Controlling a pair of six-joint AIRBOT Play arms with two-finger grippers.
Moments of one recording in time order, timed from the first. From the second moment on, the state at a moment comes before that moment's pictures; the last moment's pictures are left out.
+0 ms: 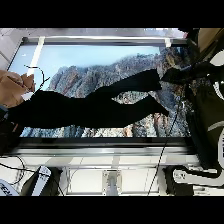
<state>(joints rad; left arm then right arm) 0.88 -0.88 0.78 1.06 -0.91 -1.29 -0.13 -1.39 1.51 -1.14 1.37 1.39</state>
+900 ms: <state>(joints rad) 0.88 -0.88 0.78 1.06 -0.93 -1.29 -0.30 -1.42 1.04 -1.18 1.14 1.15</state>
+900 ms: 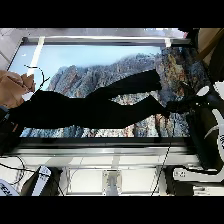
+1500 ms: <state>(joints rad) 0.88 -0.88 0.78 1.06 -0.93 -1.29 -0.19 -1.51 1.03 -1.10 1.02 0.99</state>
